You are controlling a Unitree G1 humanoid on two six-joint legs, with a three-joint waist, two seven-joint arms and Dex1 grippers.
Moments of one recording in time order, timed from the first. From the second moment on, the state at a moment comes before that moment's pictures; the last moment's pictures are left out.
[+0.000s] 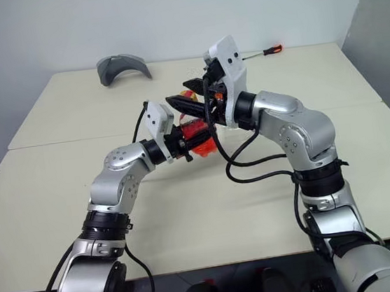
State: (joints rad) left arm -0.71 0.34 -0.07 0.24 -0.33 0.28 -0.85; right arm -0.93 -0.23 0.04 -0.10 0.52 0.83 0.56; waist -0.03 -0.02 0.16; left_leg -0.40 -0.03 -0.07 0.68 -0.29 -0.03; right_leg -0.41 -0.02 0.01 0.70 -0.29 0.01
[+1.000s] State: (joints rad) left arm -0.64 0.36 -0.07 0.09 -0.35 0.37 -0.85; right arm -0.98 -0.29 0.04 -0.04 0.55 0.82 0.69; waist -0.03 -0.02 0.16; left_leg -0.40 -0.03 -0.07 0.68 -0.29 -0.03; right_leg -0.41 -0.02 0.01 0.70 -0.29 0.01
